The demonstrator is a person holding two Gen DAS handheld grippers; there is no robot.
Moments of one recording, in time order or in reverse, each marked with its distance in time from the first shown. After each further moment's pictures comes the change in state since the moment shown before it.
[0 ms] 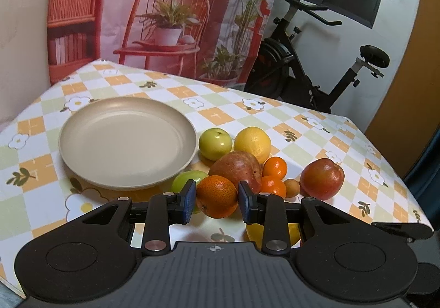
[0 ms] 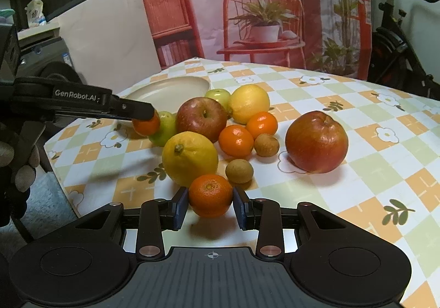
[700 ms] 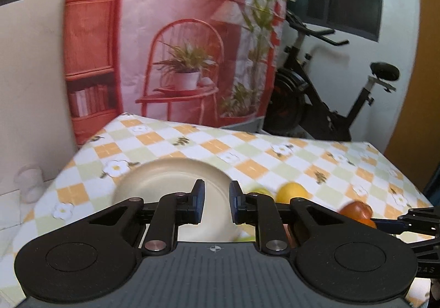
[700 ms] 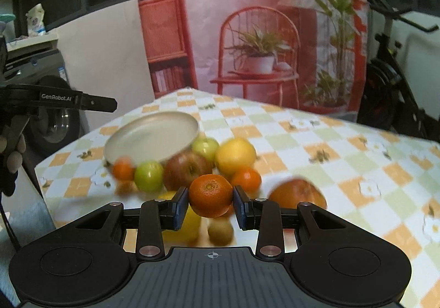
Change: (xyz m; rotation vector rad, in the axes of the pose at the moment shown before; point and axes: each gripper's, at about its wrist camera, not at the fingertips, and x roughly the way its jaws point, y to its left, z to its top) left arm -0.030 0.039 0.051 0.079 -0.134 0.100; right arm -0.007 -0.002 0.053 -0.065 -0.098 -0.041
